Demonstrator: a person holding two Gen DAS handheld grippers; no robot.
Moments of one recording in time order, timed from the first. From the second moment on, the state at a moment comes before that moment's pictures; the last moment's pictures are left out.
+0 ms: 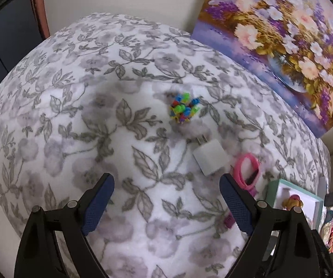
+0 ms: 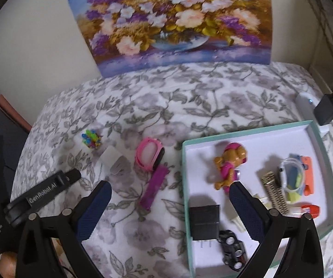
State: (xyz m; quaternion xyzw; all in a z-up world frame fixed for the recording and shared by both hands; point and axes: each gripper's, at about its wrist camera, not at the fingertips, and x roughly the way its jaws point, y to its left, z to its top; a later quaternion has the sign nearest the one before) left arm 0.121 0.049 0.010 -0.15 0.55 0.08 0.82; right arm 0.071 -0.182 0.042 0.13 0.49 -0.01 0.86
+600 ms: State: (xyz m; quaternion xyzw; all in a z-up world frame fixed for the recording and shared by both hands) left arm 0.177 0.073 -0.012 -0.18 0.56 0.08 0.80; right arm 0.123 -0.147 0.000 0.12 0.53 0.01 0.84
